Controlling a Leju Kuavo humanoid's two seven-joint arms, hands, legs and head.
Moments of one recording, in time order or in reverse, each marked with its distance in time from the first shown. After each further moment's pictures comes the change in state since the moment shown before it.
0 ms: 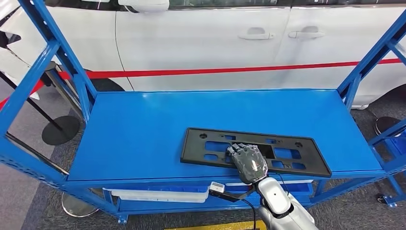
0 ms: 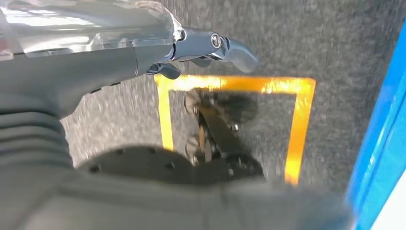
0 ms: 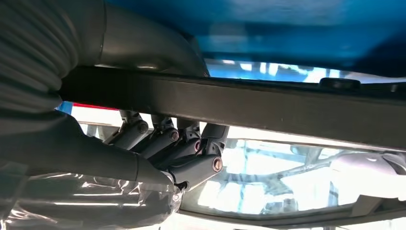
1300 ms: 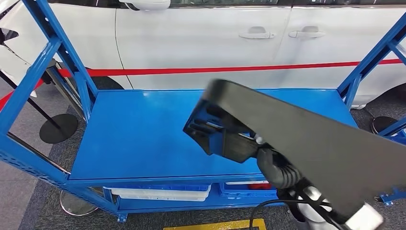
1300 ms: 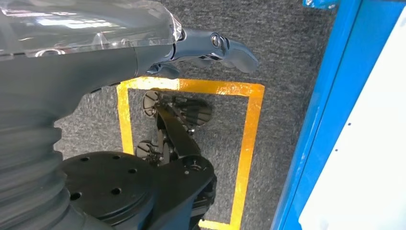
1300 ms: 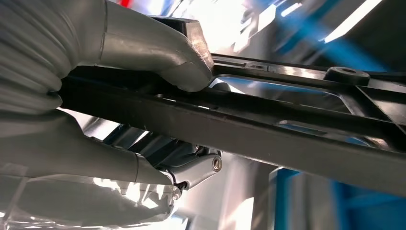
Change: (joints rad) left arm -0.006 0.030 -0.005 0.001 0.067 -0.078 -0.176; right arm -0.008 -0.013 -0.124 -0.793 -1.476 0.551 -0.610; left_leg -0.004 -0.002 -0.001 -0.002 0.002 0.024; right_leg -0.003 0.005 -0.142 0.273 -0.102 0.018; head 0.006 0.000
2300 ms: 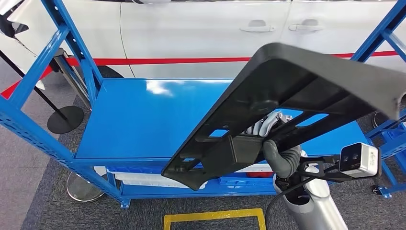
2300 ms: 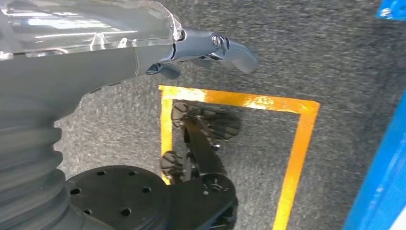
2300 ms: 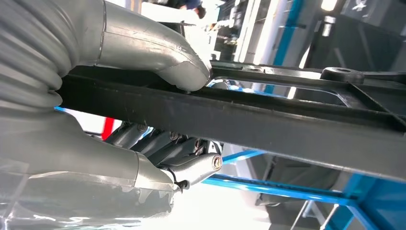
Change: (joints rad) left arm -0.011 0.008 -0.011 0.000 0.008 0.069 0.128; right arm -0.051 0.030 -0.053 0.190 -0.403 0.425 0.146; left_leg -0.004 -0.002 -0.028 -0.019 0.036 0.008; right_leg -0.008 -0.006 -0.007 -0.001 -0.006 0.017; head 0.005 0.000
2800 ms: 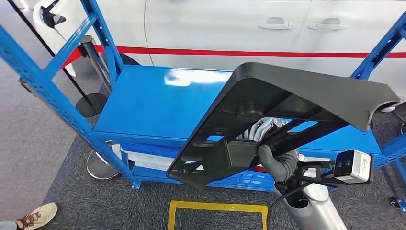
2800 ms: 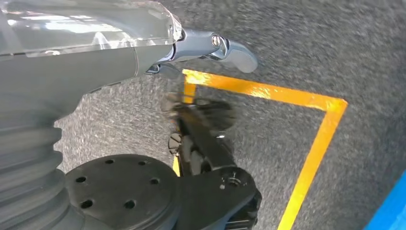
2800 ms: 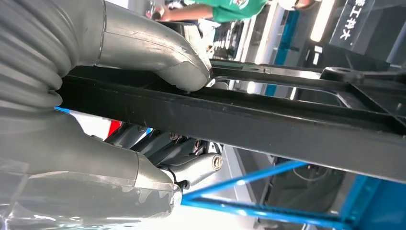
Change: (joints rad) left arm 0.003 0.003 -0.008 0.002 0.001 -0.002 -0.010; right arm 0.032 -0.005 0.002 -0.003 0.061 -0.013 -0.023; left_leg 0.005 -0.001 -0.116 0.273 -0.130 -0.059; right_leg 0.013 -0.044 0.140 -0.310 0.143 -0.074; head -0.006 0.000
